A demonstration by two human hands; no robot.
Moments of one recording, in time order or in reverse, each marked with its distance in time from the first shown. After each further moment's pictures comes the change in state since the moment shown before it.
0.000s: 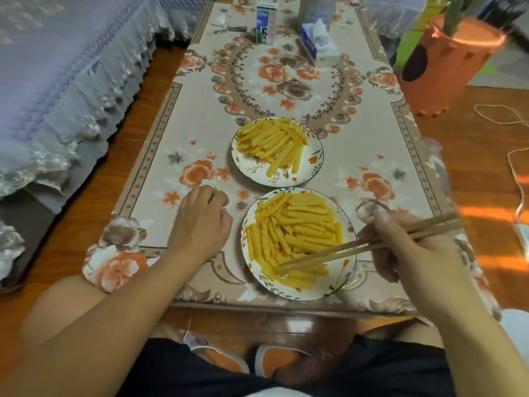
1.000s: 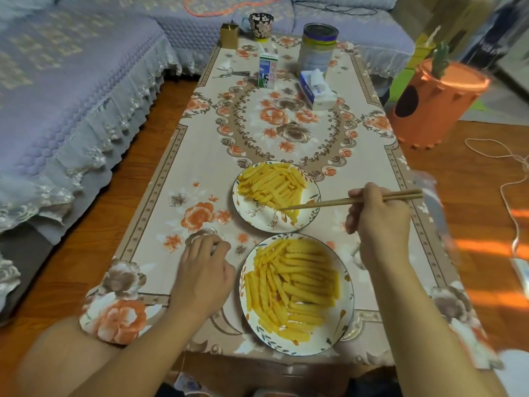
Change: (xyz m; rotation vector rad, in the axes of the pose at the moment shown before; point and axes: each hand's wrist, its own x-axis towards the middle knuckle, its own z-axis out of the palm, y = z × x) left_hand -0.008 0.009 -0.004 0.016 -0.061 -0.100; right_hand 0.138 -0.014 0.040 0.174 0.456 0.057
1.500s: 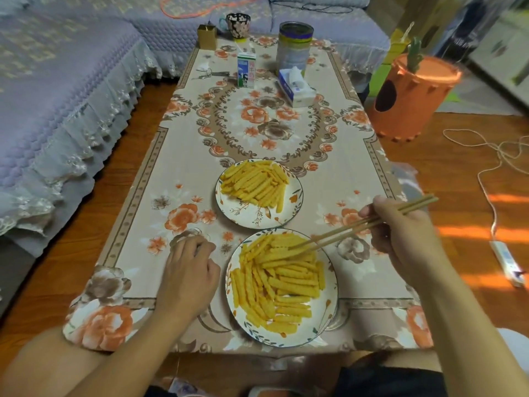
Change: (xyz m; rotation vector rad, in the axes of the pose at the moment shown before) left_hand -0.004 0.002 0.002 -0.047 -0.027 -0.010; right_hand 0.006 0.004 -0.096 -0.068 -0.319 0.060
